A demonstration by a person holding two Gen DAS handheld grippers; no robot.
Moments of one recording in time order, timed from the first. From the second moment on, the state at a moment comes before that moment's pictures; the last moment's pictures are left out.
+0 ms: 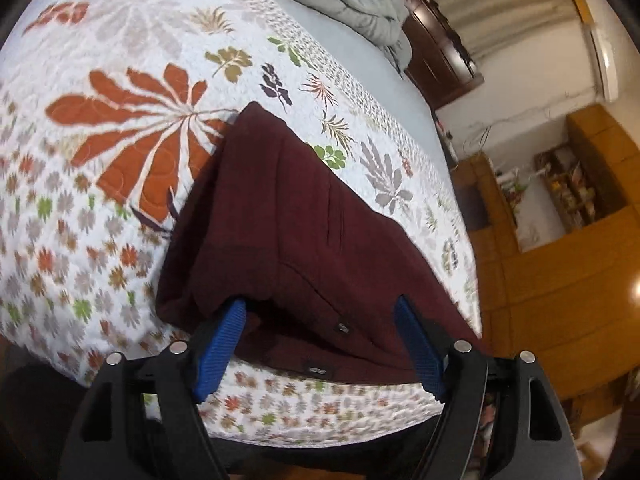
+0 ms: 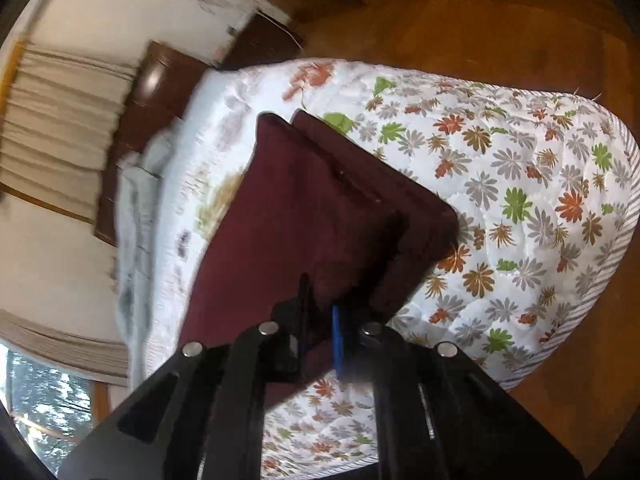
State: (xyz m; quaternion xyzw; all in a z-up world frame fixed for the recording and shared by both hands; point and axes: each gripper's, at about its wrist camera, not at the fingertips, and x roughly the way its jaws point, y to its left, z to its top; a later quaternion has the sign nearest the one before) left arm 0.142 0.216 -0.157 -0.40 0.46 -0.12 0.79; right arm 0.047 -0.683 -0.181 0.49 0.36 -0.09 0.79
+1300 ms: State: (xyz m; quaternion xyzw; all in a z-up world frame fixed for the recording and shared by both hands) left arm 0.125 0.208 -0.212 -0.48 0.42 -0.06 0.77; right arm 0.058 -0.369 -0.094 -0.10 0.42 0.08 0.90
